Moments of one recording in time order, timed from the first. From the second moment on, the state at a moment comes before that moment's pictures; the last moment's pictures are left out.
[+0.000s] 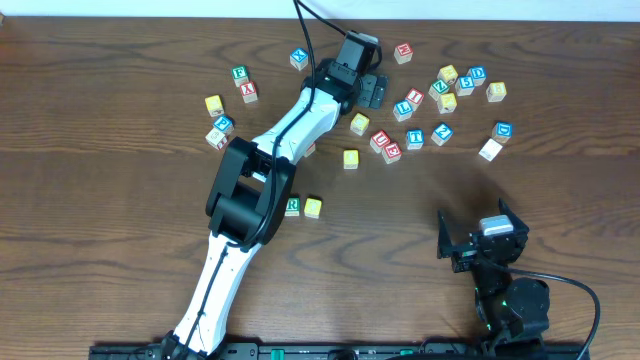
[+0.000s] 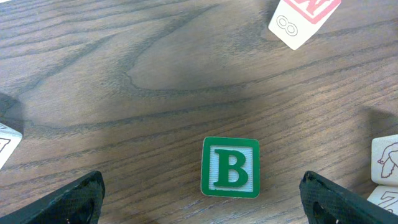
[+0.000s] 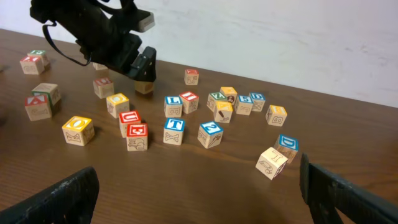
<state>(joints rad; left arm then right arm) -0.51 2.48 2.03 -0.36 -0.08 -0.13 0.16 0.06 0.01 -0.07 0.00 -0.12</state>
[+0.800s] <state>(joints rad) -0.53 2.52 2.03 -0.32 -0.08 -0.12 0.16 0.06 0.01 -0.07 0.00 -0.12</state>
